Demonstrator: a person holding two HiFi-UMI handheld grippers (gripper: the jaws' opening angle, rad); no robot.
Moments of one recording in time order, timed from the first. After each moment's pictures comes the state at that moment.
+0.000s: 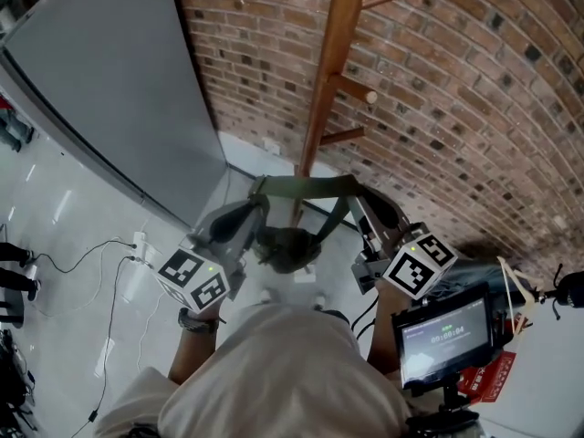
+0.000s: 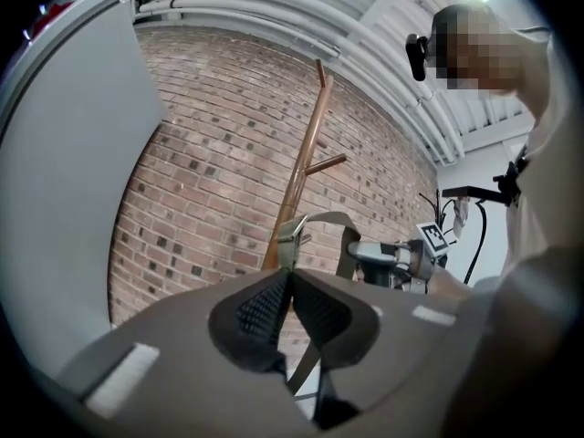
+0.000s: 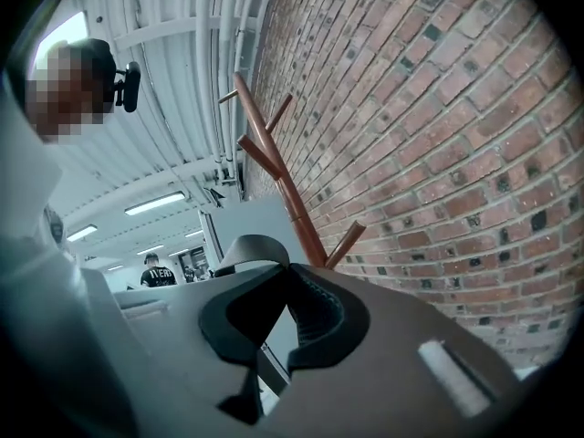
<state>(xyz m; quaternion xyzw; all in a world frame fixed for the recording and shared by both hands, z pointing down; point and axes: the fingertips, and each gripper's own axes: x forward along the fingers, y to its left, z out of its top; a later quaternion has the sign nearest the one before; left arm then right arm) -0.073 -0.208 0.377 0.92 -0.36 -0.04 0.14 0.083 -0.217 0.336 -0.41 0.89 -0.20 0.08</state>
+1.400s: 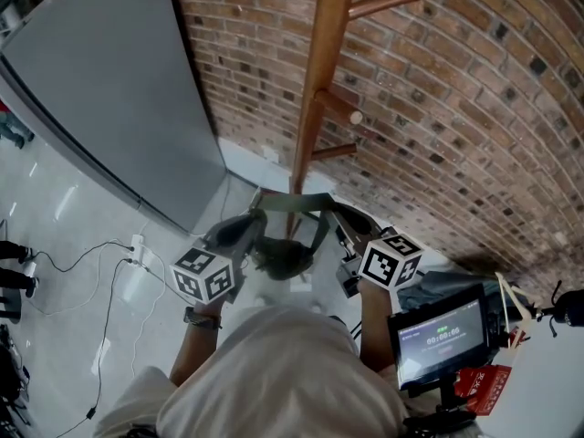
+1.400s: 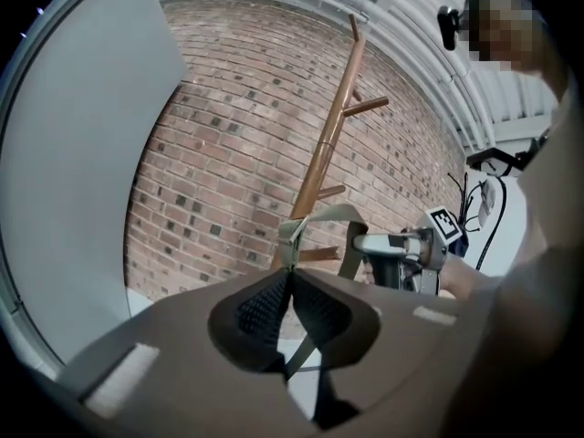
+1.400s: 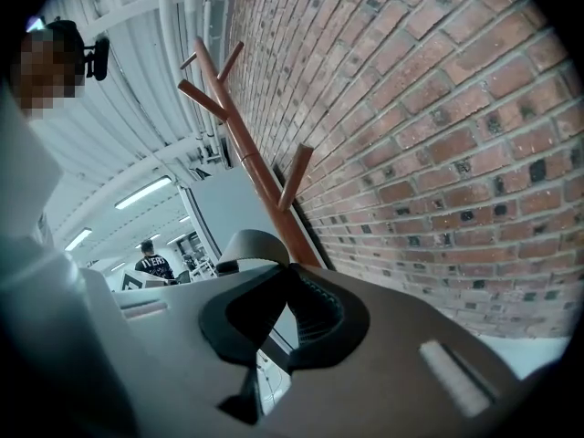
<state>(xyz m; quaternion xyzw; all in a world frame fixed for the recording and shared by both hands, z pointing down) -0.059 -0.245 0.469 0.90 -0.39 0.03 0.22 0.086 -0.259 0.433 -0.39 0.87 -0.29 0.01</state>
